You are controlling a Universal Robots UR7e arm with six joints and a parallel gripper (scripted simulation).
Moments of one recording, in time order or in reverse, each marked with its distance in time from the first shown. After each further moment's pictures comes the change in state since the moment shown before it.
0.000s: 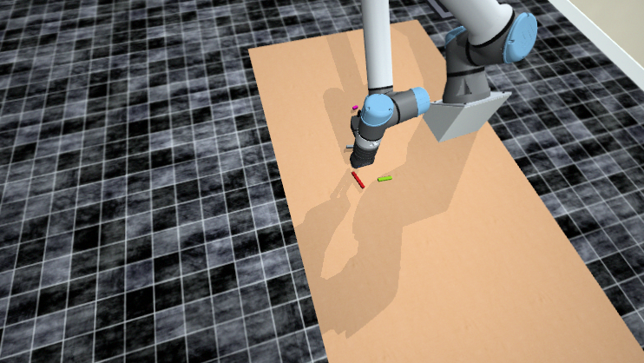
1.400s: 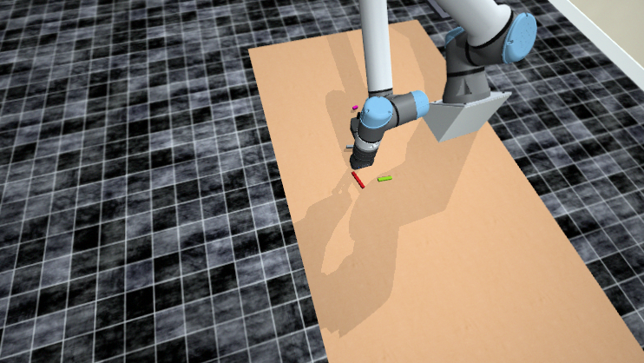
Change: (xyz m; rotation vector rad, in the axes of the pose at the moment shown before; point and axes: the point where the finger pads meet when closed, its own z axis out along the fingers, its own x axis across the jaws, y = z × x) arm 0.000 0.000 0.009 0.000 0.000 0.000
